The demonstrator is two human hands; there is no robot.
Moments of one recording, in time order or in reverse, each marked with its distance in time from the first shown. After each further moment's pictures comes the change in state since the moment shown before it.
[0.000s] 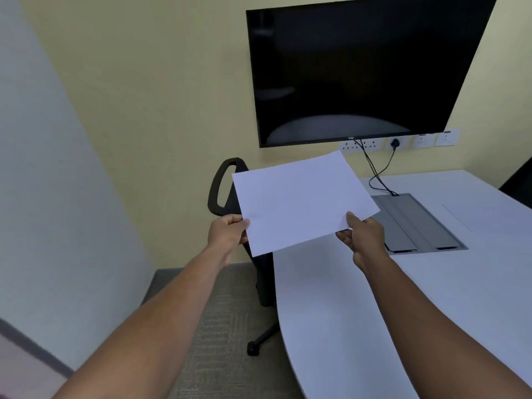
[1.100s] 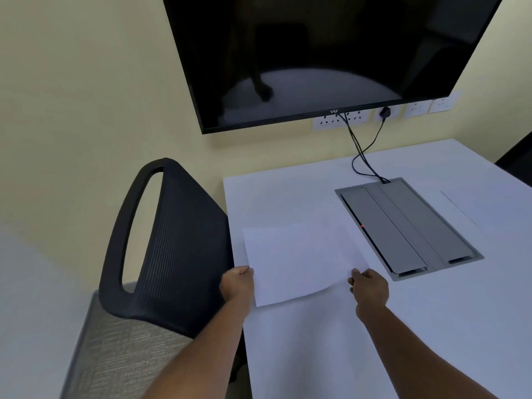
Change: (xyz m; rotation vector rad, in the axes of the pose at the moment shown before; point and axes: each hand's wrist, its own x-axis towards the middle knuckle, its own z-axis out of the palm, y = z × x) left_hand 0.220 -0.149 0.173 0.182 0.085 -0.359; right_hand 0.227 0.129 -0.021 -0.455 0.463 0.188
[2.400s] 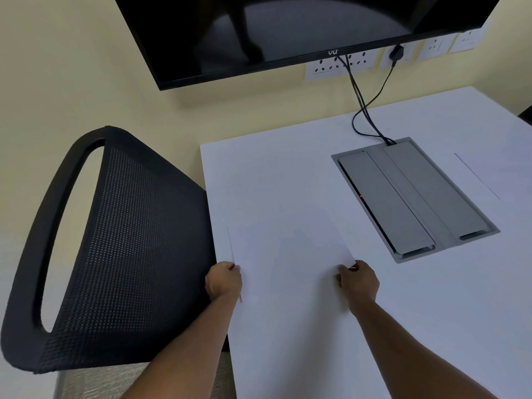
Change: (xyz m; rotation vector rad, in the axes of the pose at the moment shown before) left_hand 0.085 -0.060 0.050 0.492 0.056 0.025; right_hand 0.075 0.063 0.041 -0.368 -0.046 0.005
